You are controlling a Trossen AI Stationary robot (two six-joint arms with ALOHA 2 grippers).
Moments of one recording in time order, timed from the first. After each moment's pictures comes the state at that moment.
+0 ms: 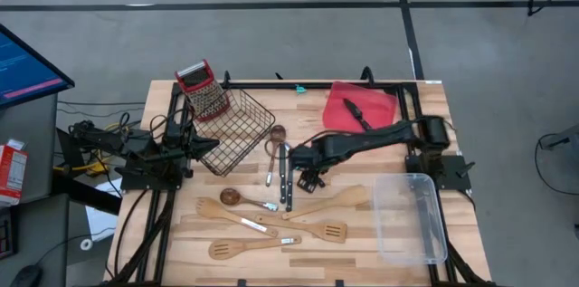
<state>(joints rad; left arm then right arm) -0.32 0.19 0.29 -0.06 -0.53 -0.34 0.08 1.95 1.46 -0.92 0.13 0.57</state>
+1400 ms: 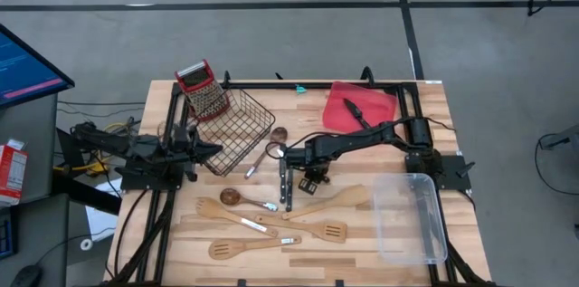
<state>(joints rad) -0.32 0.16 0.21 -0.09 -0.52 -0.37 0.03 2.08 1.46 -0.93 0.00 0.51</state>
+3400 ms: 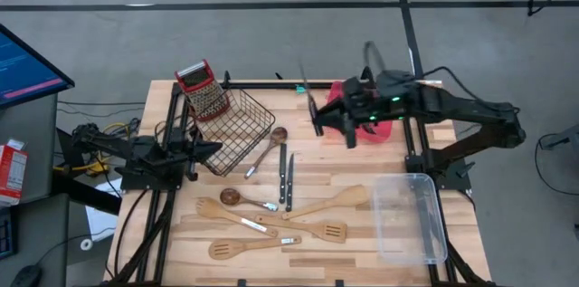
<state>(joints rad) -0.32 0.12 0.10 0.21 -0.52 -0.30 -0.03 1.27 1.46 -0.44 -0.05 0.43</state>
